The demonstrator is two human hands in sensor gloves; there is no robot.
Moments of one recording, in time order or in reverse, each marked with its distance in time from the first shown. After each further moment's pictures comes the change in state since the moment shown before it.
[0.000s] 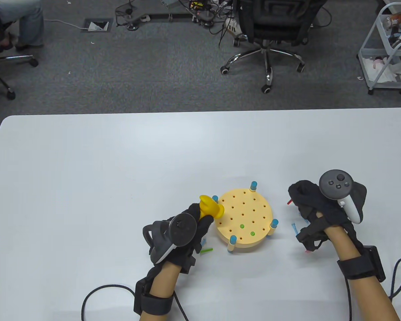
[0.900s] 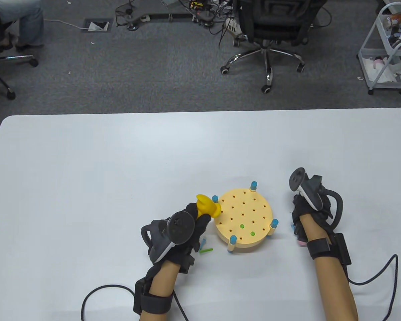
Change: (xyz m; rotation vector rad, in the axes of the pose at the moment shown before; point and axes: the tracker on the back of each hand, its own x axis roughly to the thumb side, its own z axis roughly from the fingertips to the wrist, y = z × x) left_hand -0.007 -0.005 -0.002 -0.014 0.038 0.001; right_hand -0.063 0.072 -0.071 -0.050 0.534 0.840
